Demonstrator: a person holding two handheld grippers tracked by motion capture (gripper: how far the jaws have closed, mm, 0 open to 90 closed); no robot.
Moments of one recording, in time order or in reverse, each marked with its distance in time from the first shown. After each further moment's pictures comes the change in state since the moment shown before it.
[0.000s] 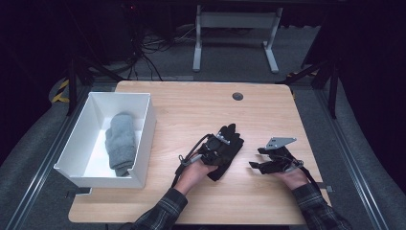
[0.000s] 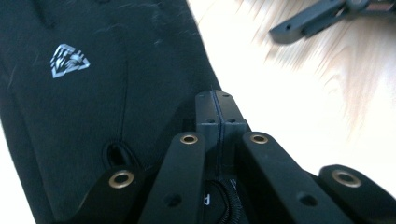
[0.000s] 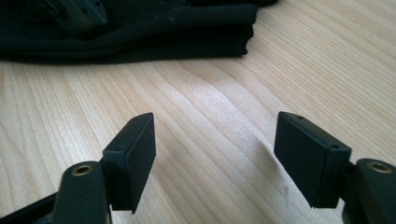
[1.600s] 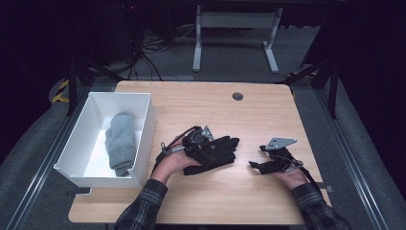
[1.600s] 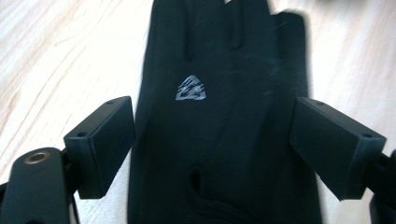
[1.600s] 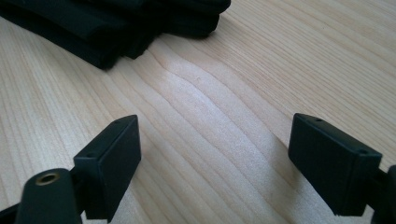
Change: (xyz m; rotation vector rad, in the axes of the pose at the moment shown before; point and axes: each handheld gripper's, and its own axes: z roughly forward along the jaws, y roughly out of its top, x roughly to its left) left arm 0.041 -0.008 -0.032 0.045 0.118 0.234; right arm -0.007 -0.009 0.008 -0.045 -0.033 0.005
